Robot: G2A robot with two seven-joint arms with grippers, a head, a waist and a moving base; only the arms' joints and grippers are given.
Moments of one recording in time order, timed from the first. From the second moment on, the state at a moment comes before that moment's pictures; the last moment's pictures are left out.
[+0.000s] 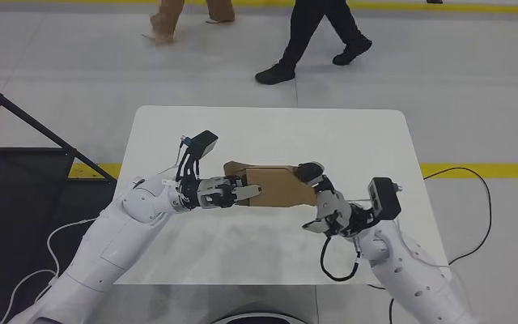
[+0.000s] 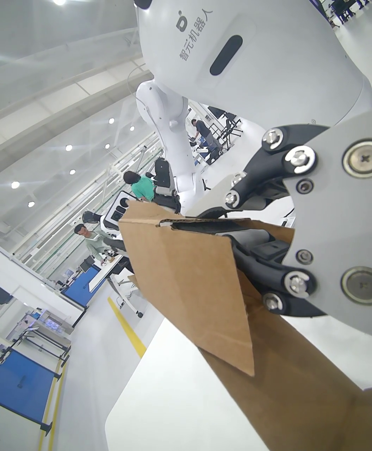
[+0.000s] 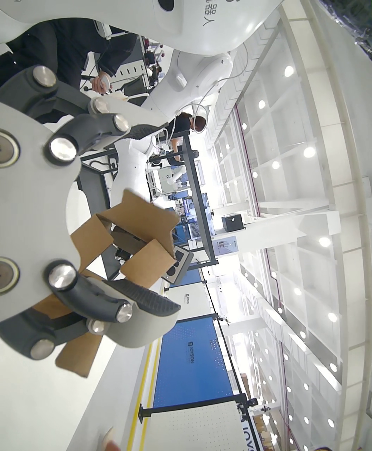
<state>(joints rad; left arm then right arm) 0.94 -1.01 -1.01 -1.49 -0.43 -0.95 -0.87 -1.02 -1.01 0.89 -1.58 -0.85 -1.01 -0.64</state>
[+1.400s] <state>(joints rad) 0.95 -1.00 -1.02 -1.50 -0.42 -0.96 -0.86 -1.17 -0.98 1.00 -1.64 -0.89 -1.01 -0.69</state>
